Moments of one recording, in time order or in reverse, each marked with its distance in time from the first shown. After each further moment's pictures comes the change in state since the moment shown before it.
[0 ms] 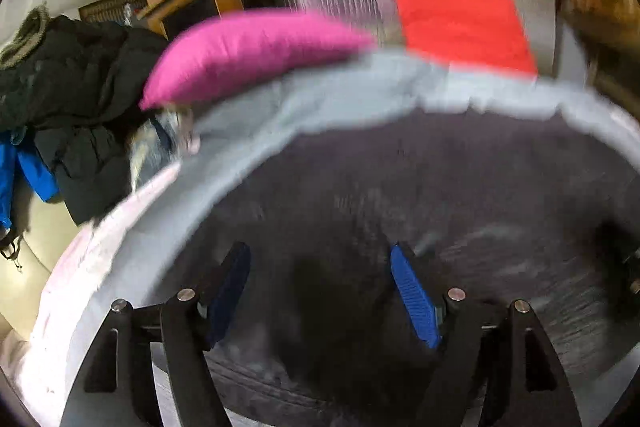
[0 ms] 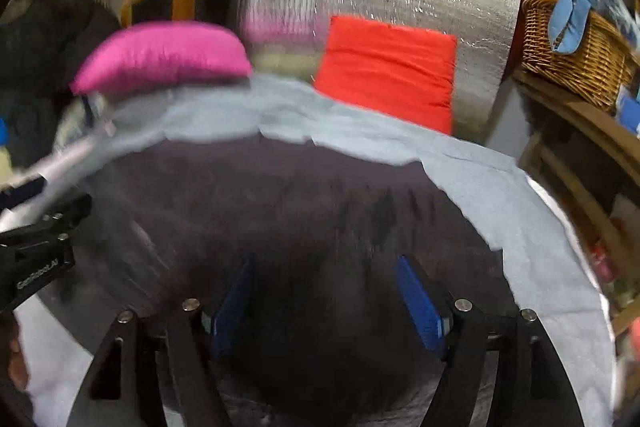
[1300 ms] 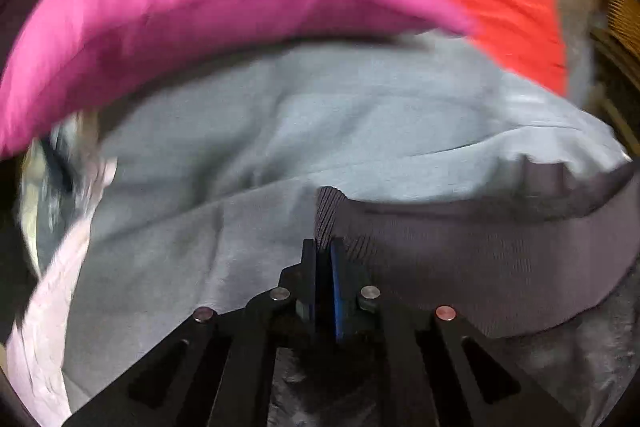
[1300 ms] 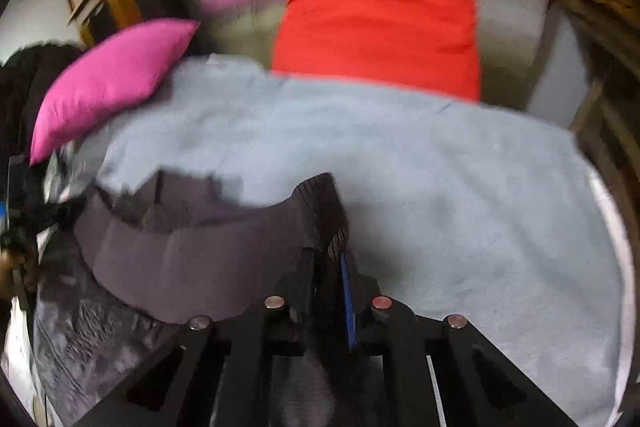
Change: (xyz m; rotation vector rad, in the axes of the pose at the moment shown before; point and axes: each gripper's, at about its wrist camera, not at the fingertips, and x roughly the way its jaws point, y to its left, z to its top) left arm 0.188 0.091 0.139 -0.045 0.223 -0.250; right arm 0.154 -0.168 0.138 0.187 0.212 0.260
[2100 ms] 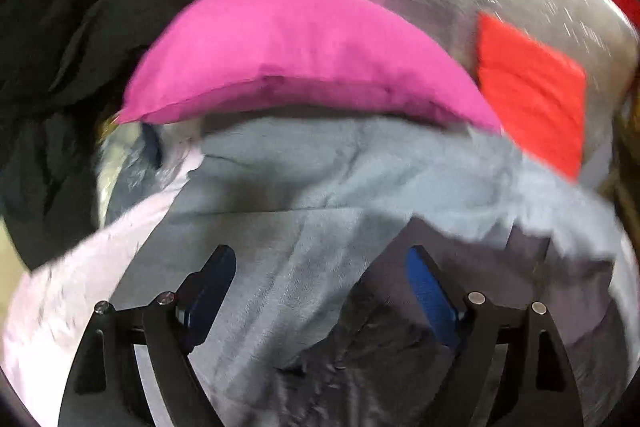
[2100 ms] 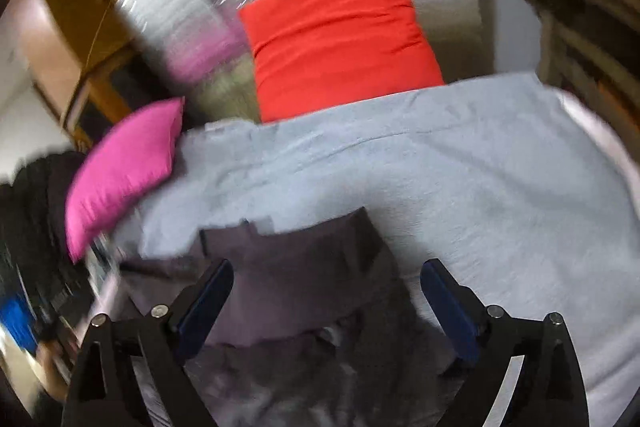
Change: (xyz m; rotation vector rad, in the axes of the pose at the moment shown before) left arm -0.094 0.036 -0.013 -0.163 -0.153 0.049; right arm -0.058 0.011 -0.012 0.164 -0.047 0.095
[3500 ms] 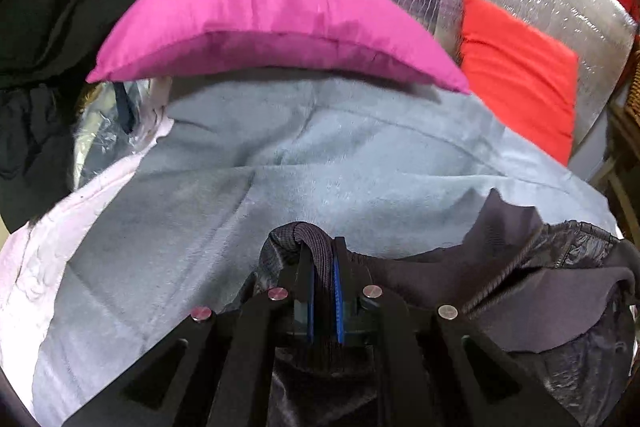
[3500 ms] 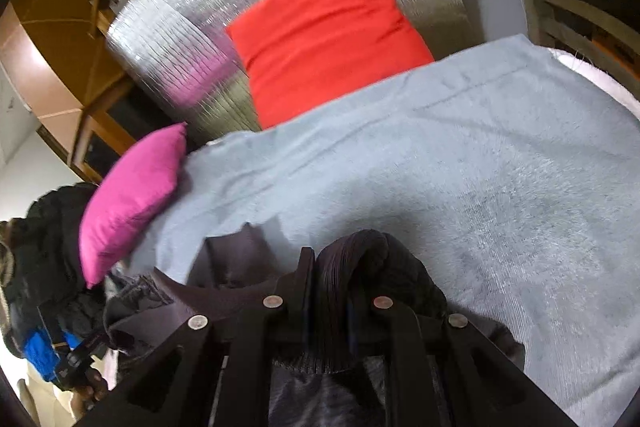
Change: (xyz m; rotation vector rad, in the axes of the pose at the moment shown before) left arm 0.005 -0.044 -0.031 -0.060 0.036 -0.010; right arm 0.020 -0.014 -0.020 0.233 -0.070 0.089
